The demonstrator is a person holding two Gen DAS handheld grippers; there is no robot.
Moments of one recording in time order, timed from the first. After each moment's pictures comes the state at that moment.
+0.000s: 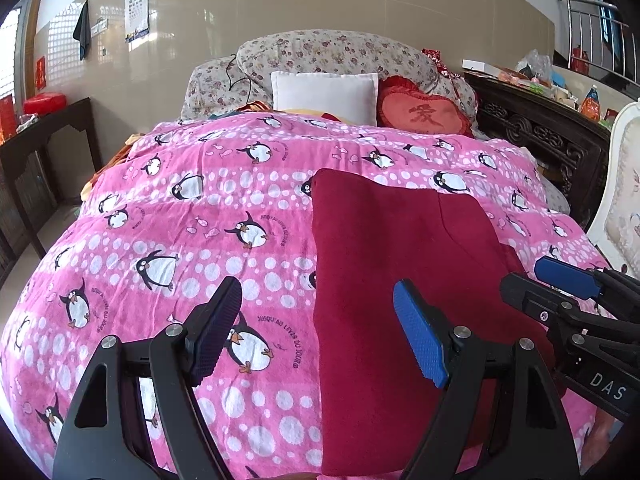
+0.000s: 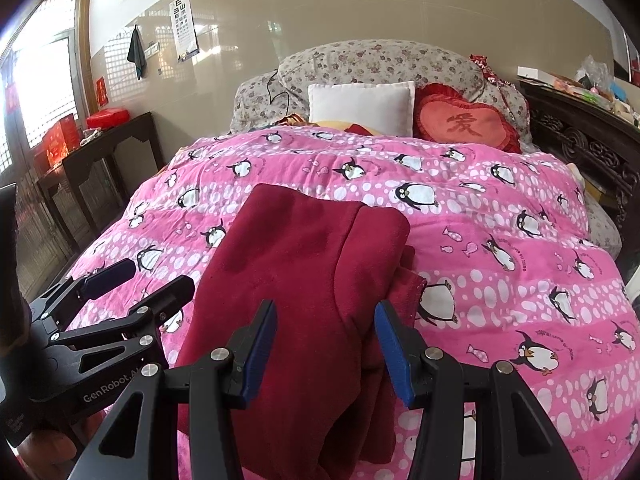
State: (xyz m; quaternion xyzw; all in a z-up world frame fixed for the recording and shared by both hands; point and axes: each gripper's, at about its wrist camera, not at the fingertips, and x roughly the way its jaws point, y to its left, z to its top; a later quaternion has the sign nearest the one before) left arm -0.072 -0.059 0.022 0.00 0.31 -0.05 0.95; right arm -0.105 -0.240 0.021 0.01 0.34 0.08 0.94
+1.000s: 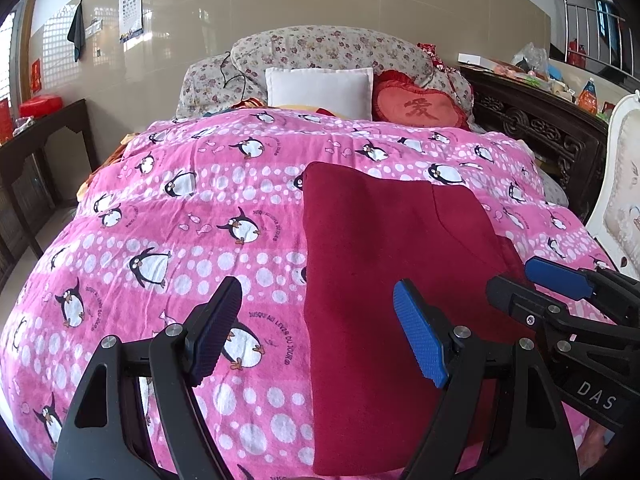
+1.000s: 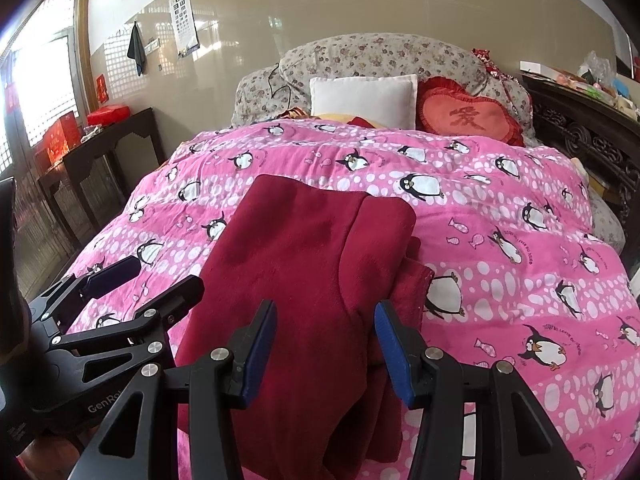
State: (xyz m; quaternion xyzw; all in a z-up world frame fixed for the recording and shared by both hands) left arm -0.071 -0.064 0.018 0.00 0.32 -0.05 0.95; right arm -0.104 -0.234 0.013 0.02 0.35 0.08 0.93
